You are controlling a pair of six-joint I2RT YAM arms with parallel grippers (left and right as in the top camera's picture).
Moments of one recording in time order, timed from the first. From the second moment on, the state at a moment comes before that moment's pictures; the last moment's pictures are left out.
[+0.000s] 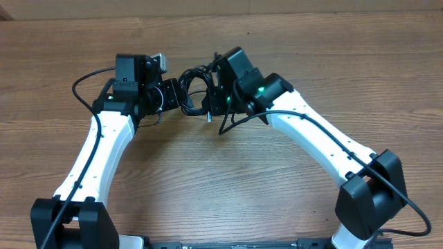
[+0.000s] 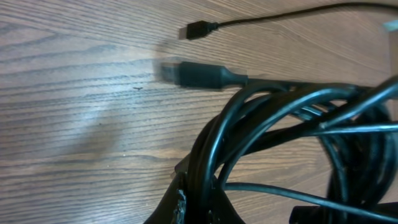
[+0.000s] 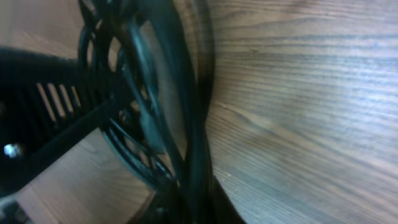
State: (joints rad) left arm -0.09 1.57 1.17 -0.52 0.45 -0.39; right arm 0.63 1.85 1.57 -0.68 -0.30 0.48
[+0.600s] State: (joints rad) left arm -0.10 1.57 1.17 -0.47 0.56 -0.39; right arm 0.44 1.88 1.55 -0.47 -1.15 0.14
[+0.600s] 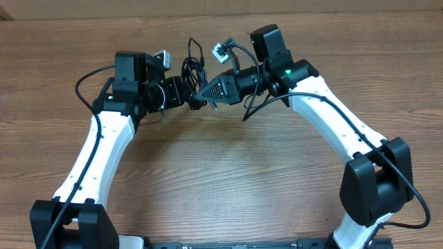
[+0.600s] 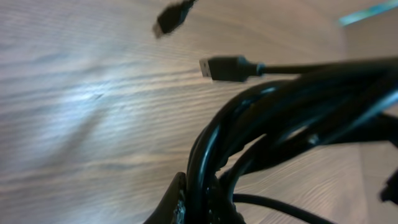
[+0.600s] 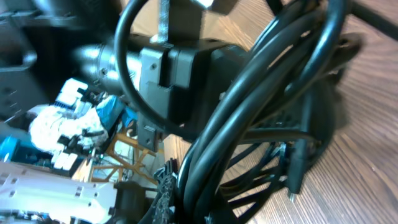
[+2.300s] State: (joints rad) left arm -0.11 1.60 1.15 0.05 0.75 -0.79; right arm 0.54 1.84 1.57 -0.65 -0.54 0.37
